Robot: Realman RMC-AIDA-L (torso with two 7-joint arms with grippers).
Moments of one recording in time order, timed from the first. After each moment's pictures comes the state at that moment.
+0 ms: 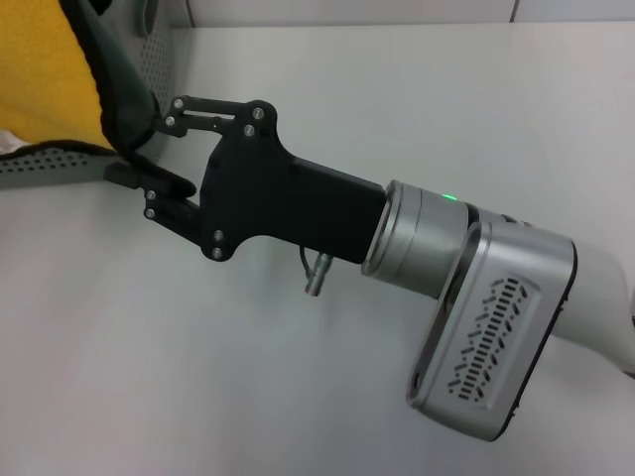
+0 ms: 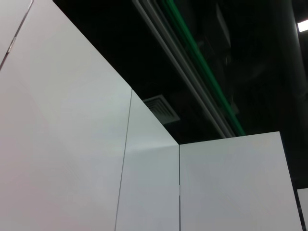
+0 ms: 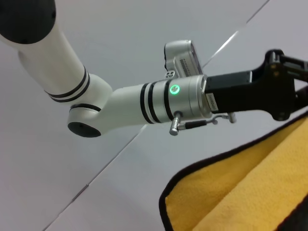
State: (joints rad) left arm -0.36 -2.08 0.48 1.20 1.03 1.83 -1.83; right arm 0.69 2.03 -2.57 -0.77 0.25 -1.09 -0.34
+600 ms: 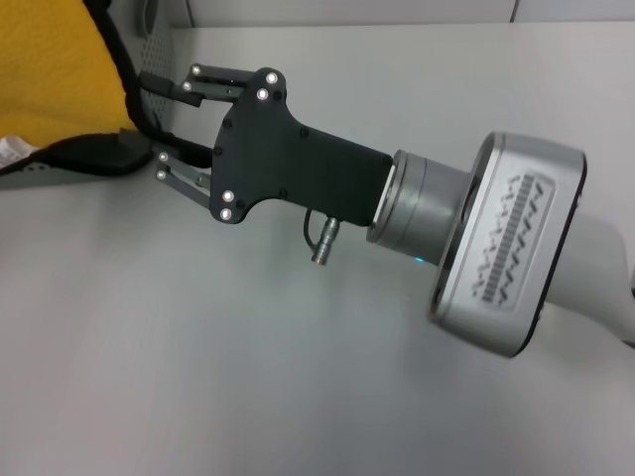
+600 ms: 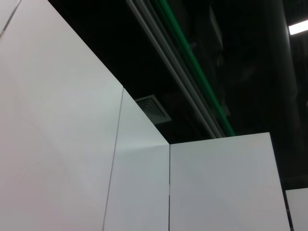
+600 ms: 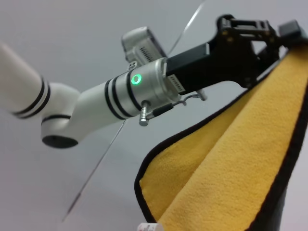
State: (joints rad) left arm -0.37 -2.09 0.51 1.20 1.01 1.83 -1.83; right arm 0.75 2.03 -2.56 -0.69 0.29 -1.11 -0.06
